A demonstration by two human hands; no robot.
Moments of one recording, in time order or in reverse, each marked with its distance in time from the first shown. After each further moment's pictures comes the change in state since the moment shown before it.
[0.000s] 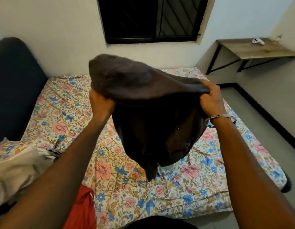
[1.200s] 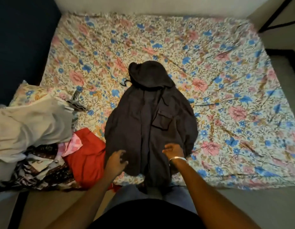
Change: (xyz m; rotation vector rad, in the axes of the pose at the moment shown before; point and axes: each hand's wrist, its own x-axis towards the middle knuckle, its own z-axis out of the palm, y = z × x) left_hand -0.274 -0.297 -0.109 0.507 -0.760 -0.789; right_hand -0.248 0.231 0.253 -0.270 -0.693 0.902
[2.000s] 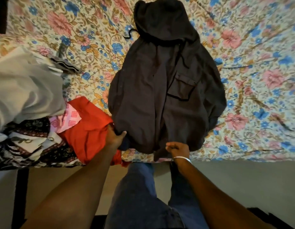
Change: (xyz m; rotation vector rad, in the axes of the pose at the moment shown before) left_hand 0.111 -0.126 0.035 -0.337 0.177 -0.190; right_hand -0.008 0.056 0.130 0.206 0.080 0.164
